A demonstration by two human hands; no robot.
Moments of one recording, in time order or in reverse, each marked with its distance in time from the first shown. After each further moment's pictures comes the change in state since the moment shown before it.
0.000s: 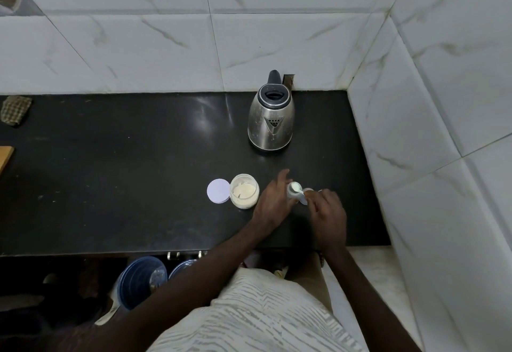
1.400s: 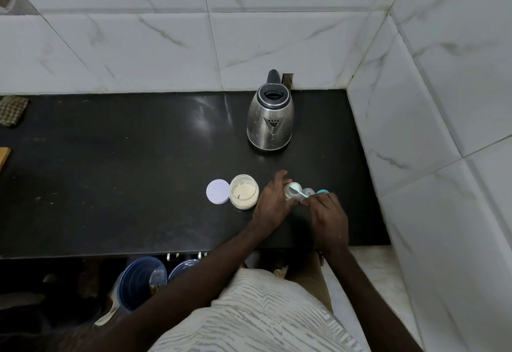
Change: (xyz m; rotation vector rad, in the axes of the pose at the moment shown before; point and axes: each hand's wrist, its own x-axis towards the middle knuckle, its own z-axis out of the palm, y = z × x) left_hand 0.000 0.003 -0.002 -0.057 0.018 -0.042; right_hand -0.001 0.002 -0.005 0.007 -0.021 -0.066
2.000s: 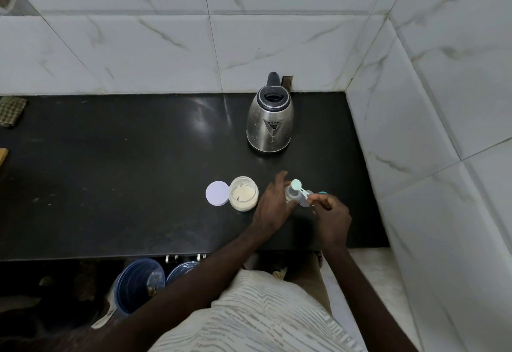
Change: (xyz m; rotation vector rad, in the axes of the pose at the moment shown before) left_hand -0.002 -0.005 0.001 0.000 -0.016 0.044; right_hand 0.012 -0.014 -0.002 0.692 0.065 0.796
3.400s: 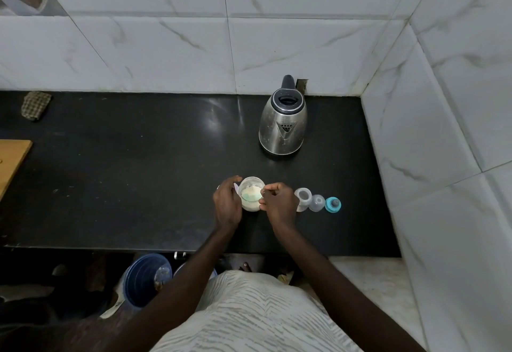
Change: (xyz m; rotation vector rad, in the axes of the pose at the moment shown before) left_hand -0.017 -0.087 -0.078 -0.075 0.582 -0.076; right_hand -0.020 -0.049 0.124 0.055 -0.246 0.271
